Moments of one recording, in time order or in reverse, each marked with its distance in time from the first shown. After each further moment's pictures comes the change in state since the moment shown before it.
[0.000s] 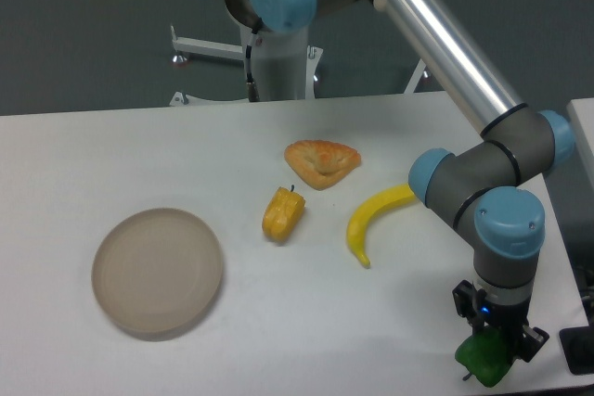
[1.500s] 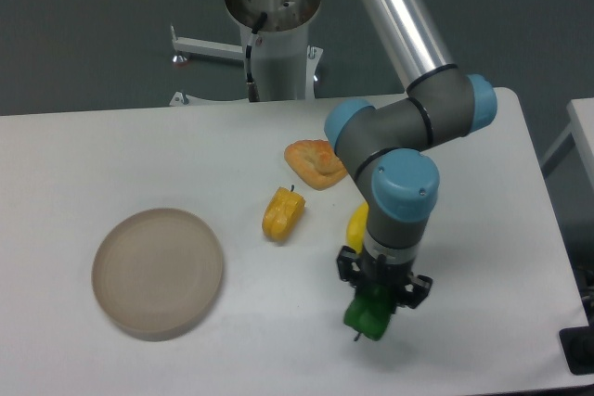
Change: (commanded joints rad) arm -0.138 0.301 -0.457 -0.057 -0.170 -0.640
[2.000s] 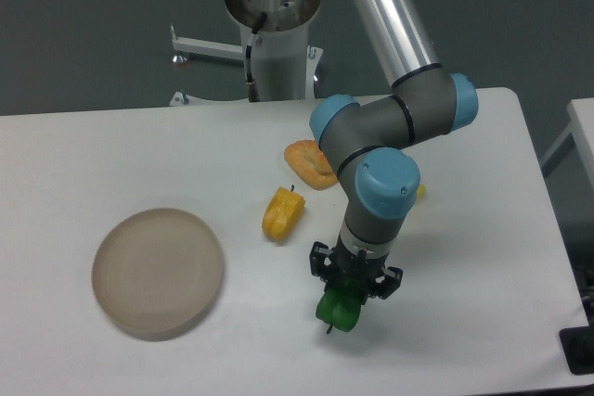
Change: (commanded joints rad) arm -0.006 0.005 -0.069 0.052 0.000 0.000
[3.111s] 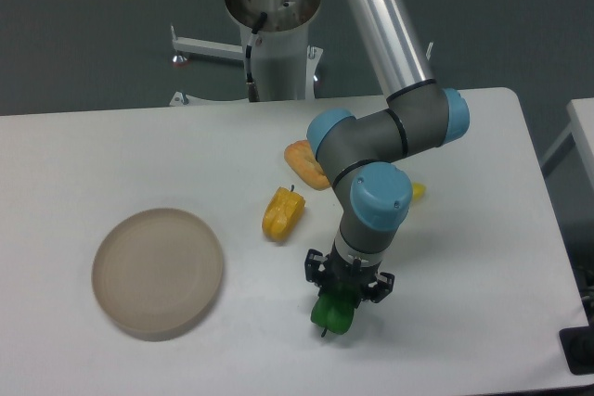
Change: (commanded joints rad) arm 0.003 -0.025 -0.008 0.006 -0.018 -0.032
